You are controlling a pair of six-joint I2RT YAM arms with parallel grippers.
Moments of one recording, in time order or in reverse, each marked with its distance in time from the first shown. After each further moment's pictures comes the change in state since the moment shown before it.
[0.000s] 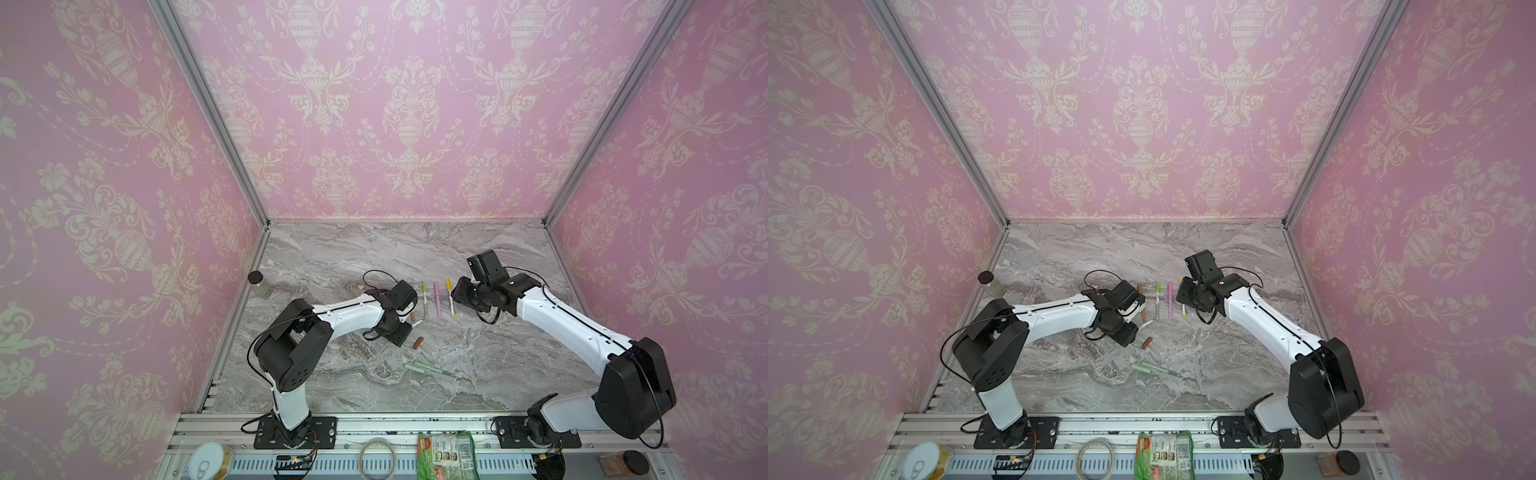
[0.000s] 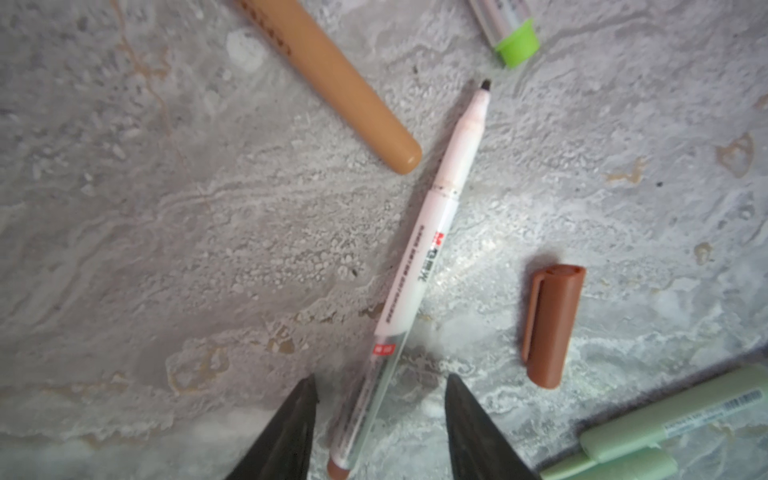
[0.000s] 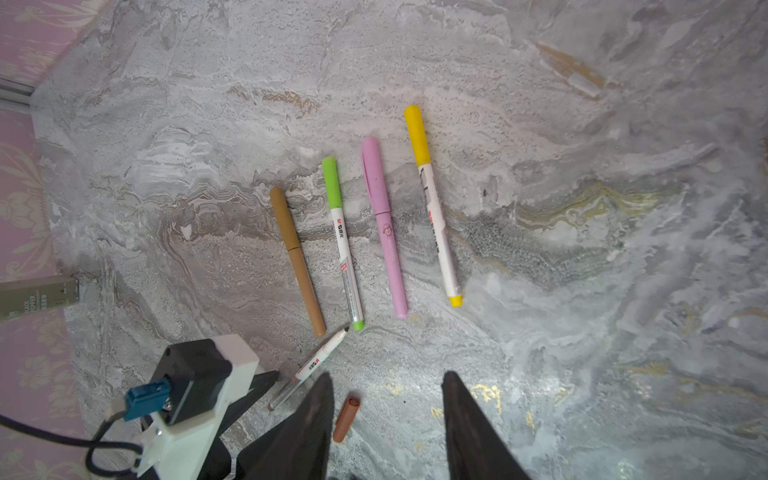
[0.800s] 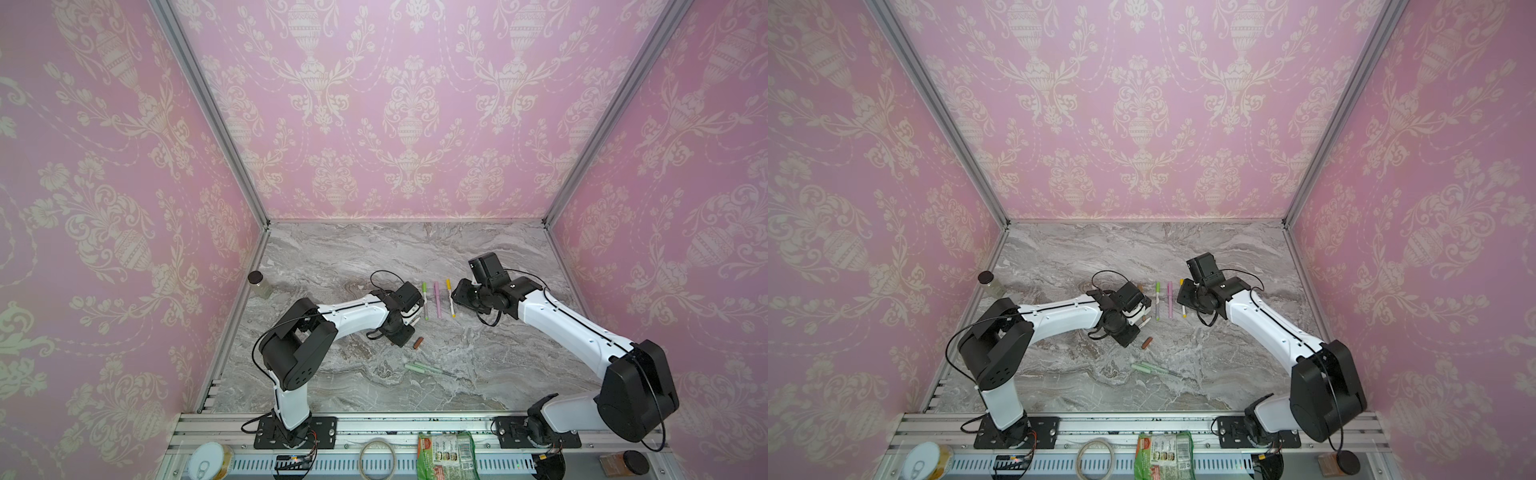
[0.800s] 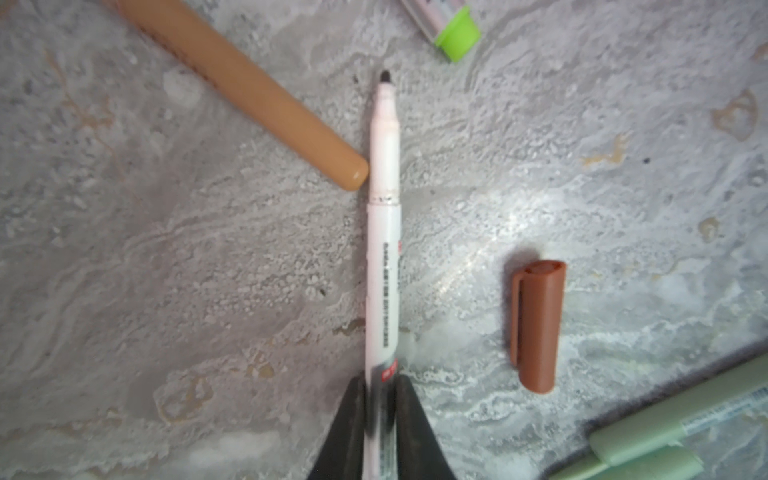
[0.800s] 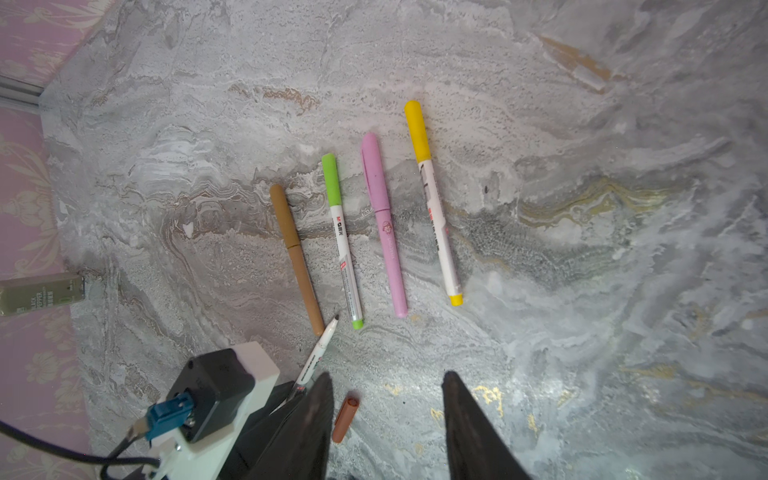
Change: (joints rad) left arm -0.034 0.021 0.020 -0.010 -0.018 0.089; right arm -0.006 -0.018 -0.045 0.037 -0.011 0.000
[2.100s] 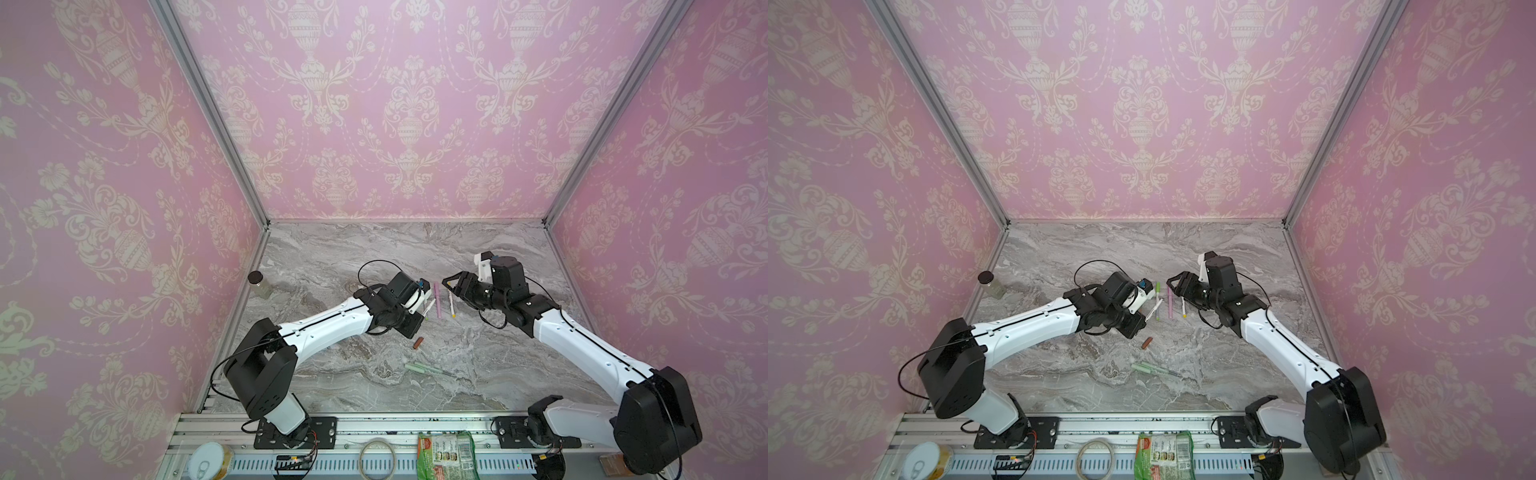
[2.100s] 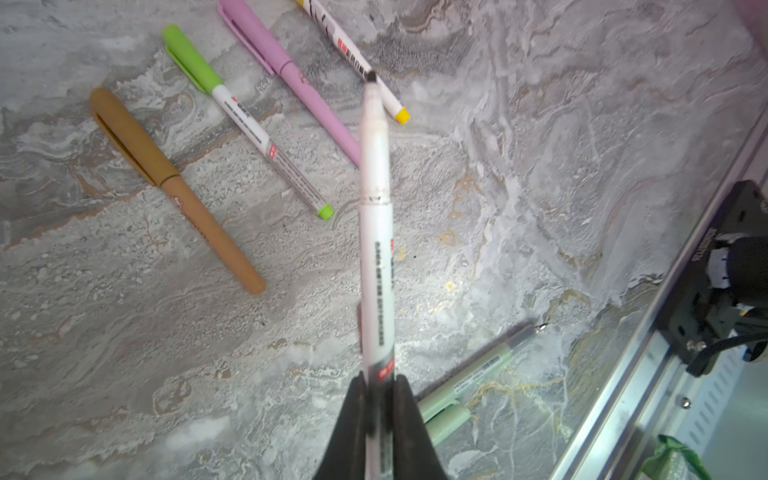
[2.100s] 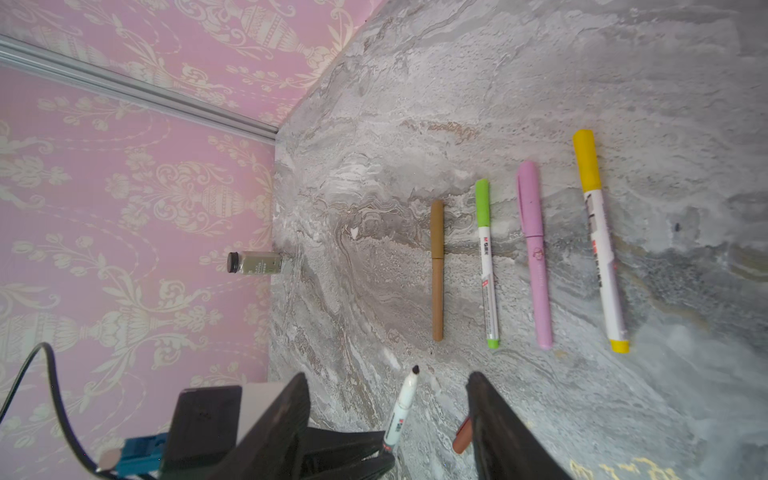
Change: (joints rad) left arm -0.007 -0.240 -0.014 0.134 0.156 -0.158; right arm -0.067 -0.148 -0.205 0.446 -0.327 0.107
